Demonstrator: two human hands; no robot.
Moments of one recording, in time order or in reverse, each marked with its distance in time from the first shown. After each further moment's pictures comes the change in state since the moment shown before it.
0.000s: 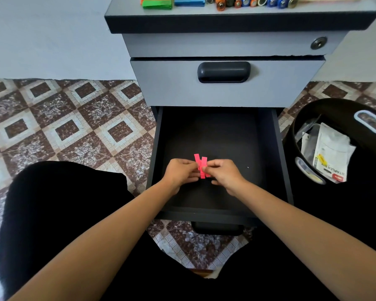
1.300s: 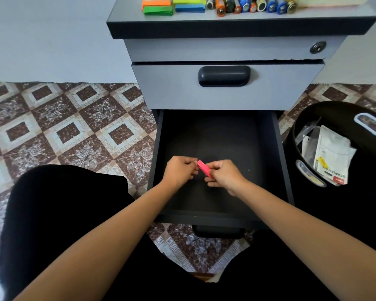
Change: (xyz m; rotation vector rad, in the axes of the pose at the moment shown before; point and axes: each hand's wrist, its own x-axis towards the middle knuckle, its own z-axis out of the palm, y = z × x) left_hand 0.002 0.007 -0.003 0.306 0.087 0.231; right_hand -0.003 -0.011 0.000 -0.070 -0.030 0.066
